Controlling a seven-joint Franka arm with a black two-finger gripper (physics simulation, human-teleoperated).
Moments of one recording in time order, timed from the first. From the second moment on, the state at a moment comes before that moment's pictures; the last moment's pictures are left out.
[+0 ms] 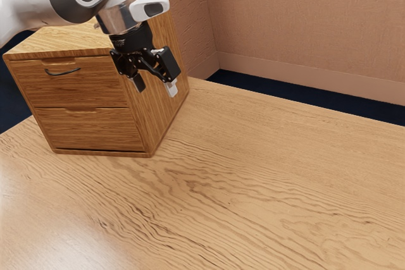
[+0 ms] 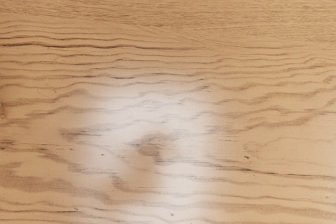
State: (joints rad) arm -0.18 0.17 0.35 -1.24 -0.13 1.50 0.08
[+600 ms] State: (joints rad) arm -0.18 -0.15 0.37 -1.09 0.13 1.35 0.56
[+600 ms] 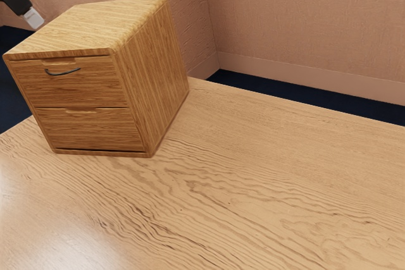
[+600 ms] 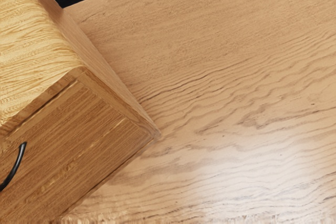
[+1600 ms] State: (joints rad) arm -0.18 -0.16 0.75 -1.39 0.02 1.45 1.35
